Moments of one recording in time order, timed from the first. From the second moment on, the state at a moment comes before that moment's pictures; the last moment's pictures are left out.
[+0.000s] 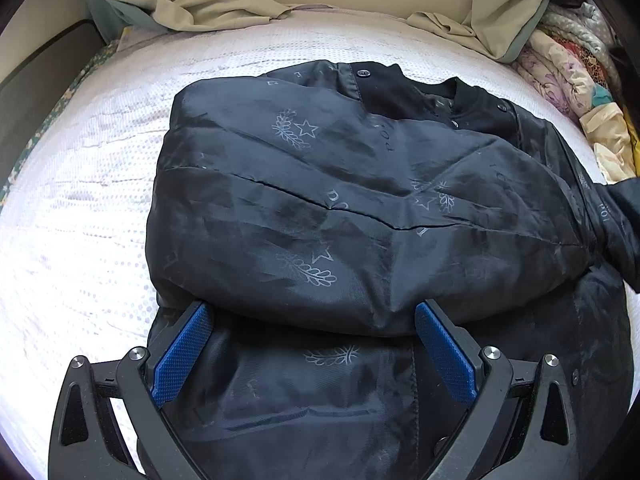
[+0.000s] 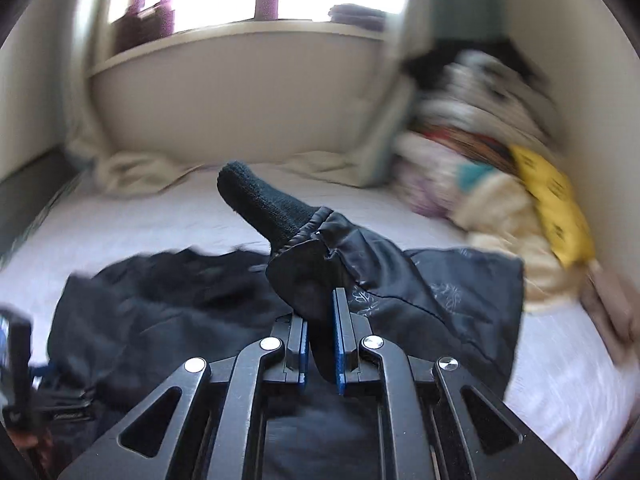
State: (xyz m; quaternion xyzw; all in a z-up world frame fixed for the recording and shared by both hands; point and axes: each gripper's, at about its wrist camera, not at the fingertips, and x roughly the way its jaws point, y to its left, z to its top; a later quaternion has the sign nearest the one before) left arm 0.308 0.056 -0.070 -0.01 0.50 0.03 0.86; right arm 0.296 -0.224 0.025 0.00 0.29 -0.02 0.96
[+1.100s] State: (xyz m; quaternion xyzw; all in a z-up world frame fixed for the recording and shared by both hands) left arm 0.331 0.085 -0.052 -0.26 0.50 -0.13 0.82; right arm 0.294 -0.156 -0.077 0.01 0.53 0.14 0.83
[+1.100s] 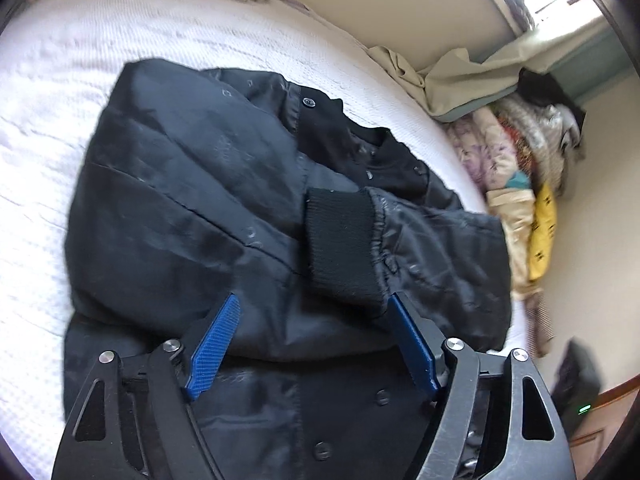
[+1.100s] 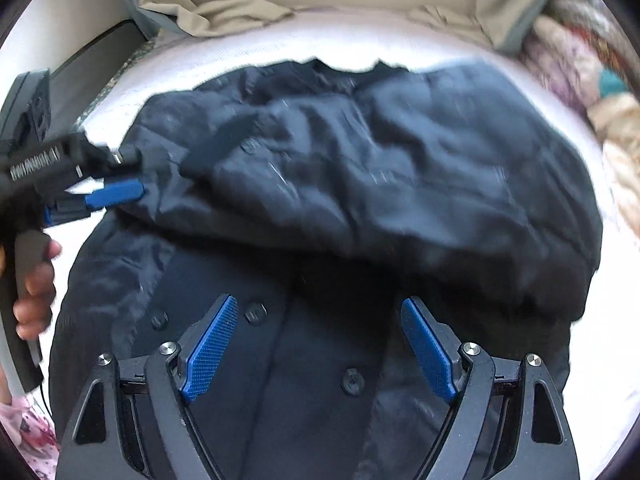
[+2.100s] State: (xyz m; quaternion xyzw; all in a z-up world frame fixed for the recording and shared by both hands) left arm 0.293 0.114 -0.002 -0.18 0.42 -0.05 0.89; right arm 0.303 -0.172 -0.050 0.07 0.51 0.16 0.84
